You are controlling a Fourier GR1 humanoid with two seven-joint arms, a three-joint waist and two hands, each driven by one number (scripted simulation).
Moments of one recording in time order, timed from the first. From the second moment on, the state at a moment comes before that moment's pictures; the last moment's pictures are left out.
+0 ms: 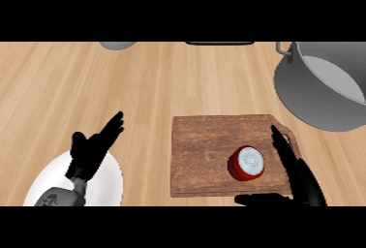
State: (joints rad) left arm -0.09 0.27 -0.22 -1.36 0.17 -0.03 0.12; right arm 0.20 -0.13 0.24 -1.87 0.28 -0.11 0.37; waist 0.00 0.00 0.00
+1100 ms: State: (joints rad) left arm -0.07 0.21 -0.14 -1.37 0.09 -0.10 0.12; right arm 0.10 -0.03 0.16 -1.38 0.15 -0.12 -0.13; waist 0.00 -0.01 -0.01
